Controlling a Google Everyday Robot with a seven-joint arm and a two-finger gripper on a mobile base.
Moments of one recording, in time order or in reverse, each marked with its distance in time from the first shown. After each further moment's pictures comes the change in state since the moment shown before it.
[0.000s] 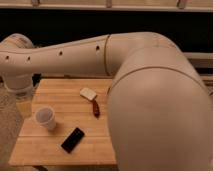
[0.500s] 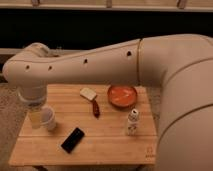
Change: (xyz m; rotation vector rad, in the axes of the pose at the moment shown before) arm 0.032 0.051 -0.014 -0.008 -0.031 0.109
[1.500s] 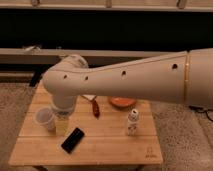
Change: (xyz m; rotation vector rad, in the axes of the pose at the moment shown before) arm 0.097 0.047 -0.007 -0.036 0.046 0.220
